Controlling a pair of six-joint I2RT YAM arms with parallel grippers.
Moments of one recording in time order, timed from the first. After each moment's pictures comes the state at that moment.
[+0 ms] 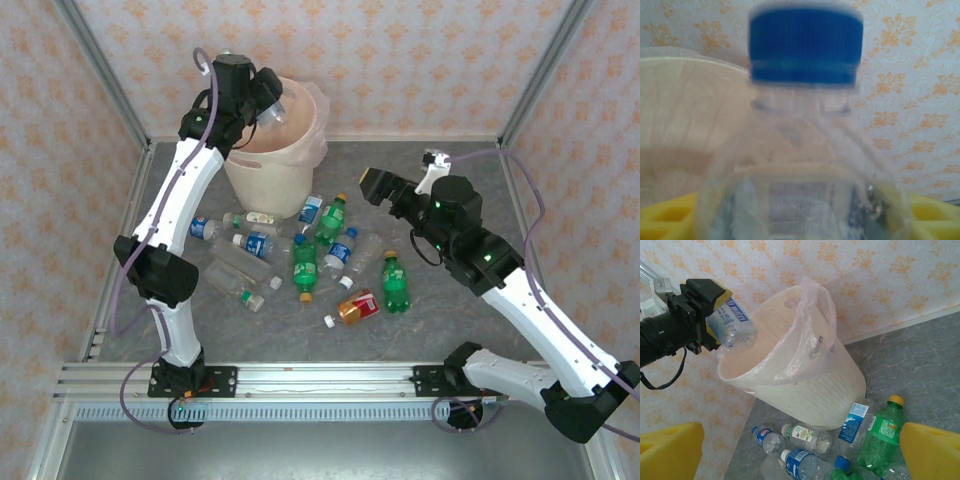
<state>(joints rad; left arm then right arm) -0.26 1.91 2.18 -0.67 -0.17 -0.78 0.63 1.00 1.15 -0.37 0.12 0.70</state>
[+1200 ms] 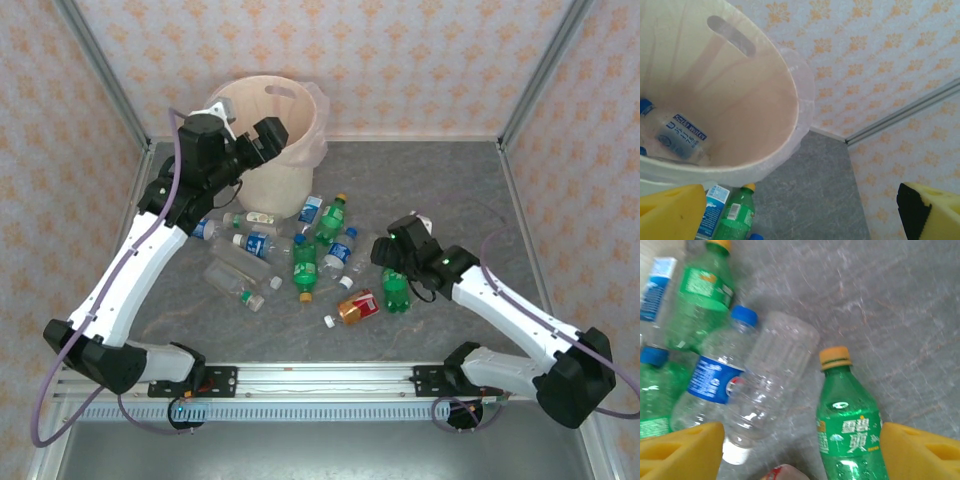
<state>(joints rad) -0.37 1.32 1.53 -0.52 0.00 -0.76 0.63 1.10 0.83 -0.69 0.22 0.78</state>
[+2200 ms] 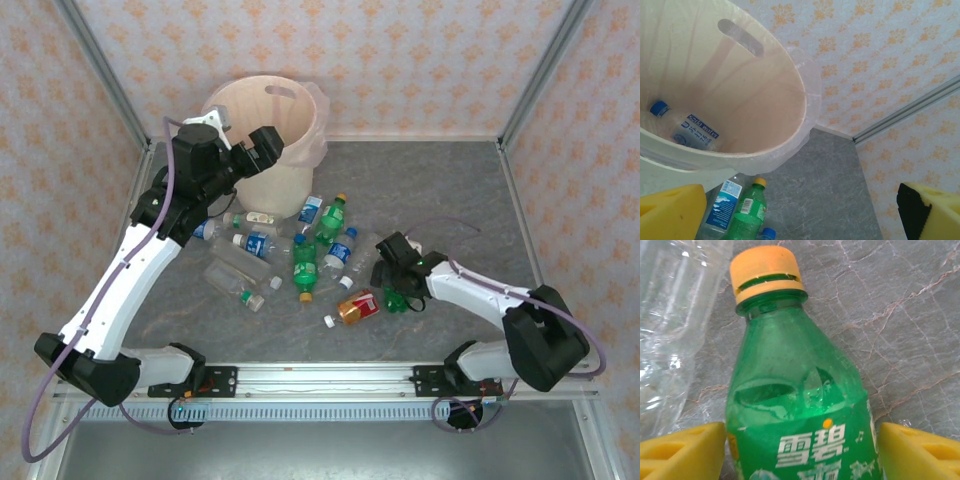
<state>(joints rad) -0.37 1.26 1.48 -0.54 -0.03 -0.72 0.60 1.33 0.67 -0.55 0.16 0.80</state>
